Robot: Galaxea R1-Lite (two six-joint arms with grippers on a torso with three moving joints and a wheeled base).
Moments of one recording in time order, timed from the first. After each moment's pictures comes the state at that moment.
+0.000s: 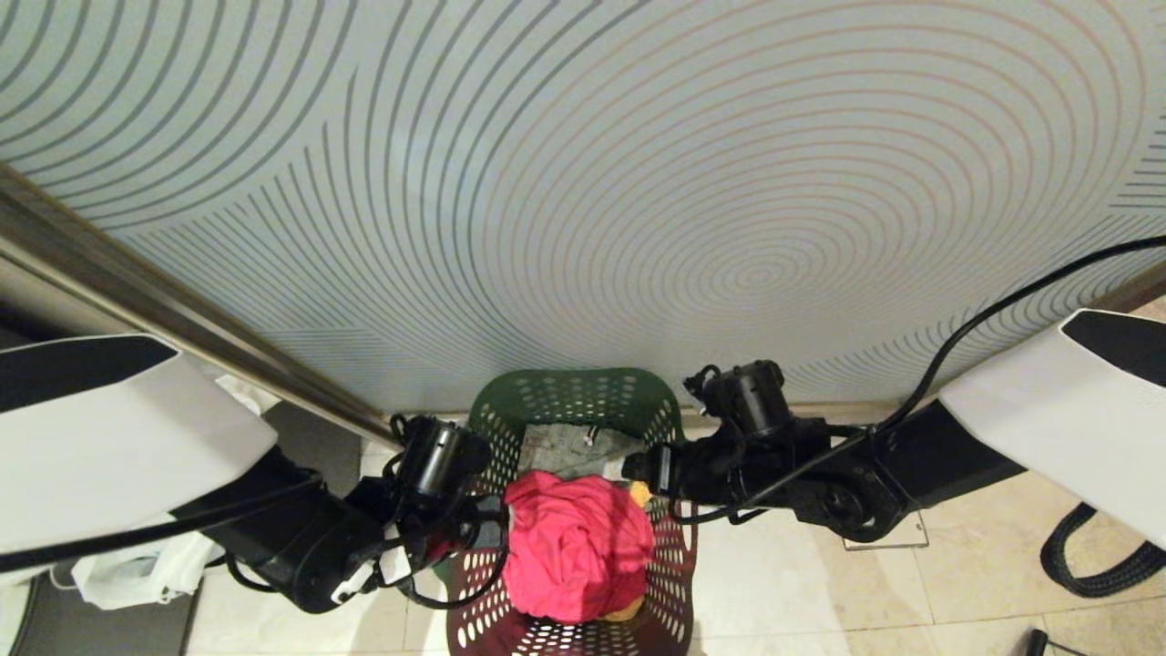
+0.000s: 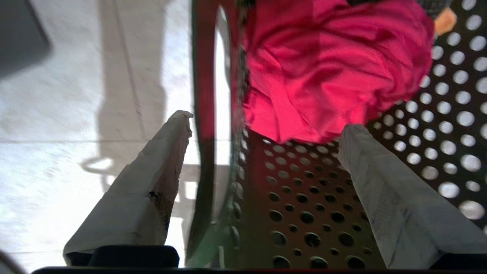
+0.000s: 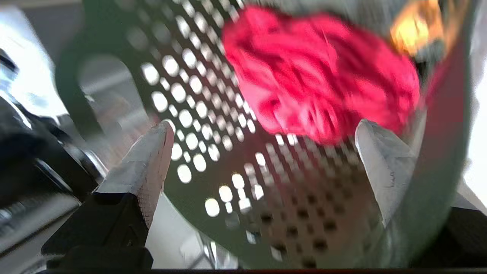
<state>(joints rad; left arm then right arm) -0.56 2.04 -0.76 -0.49 0.29 -0.40 0.56 2.16 -1.10 -0.47 0.23 0.62</state>
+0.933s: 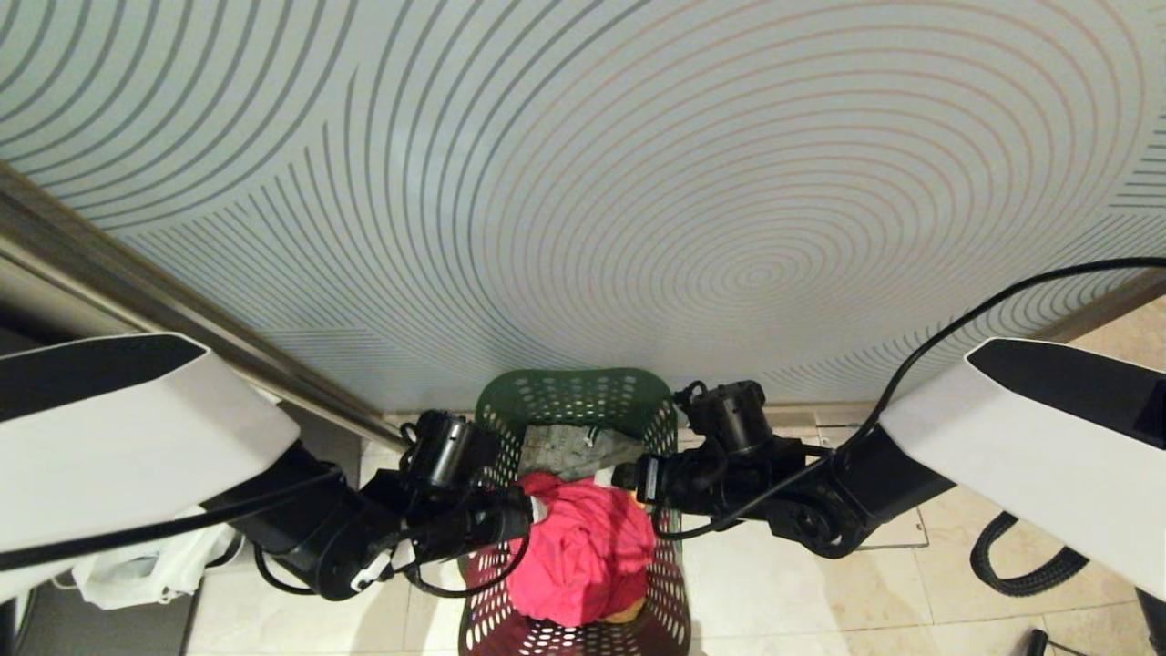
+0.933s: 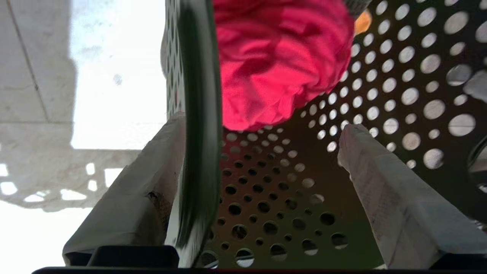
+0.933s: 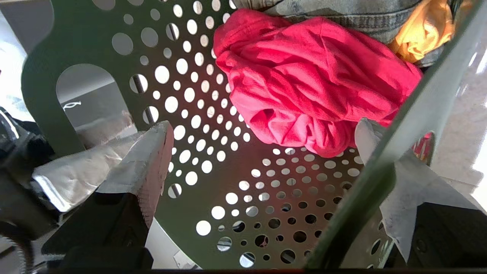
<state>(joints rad) -0.57 2.07 -0.82 -0.48 0.09 -0.57 0.56 2.26 -1.11 -0.58 0.22 0.62</state>
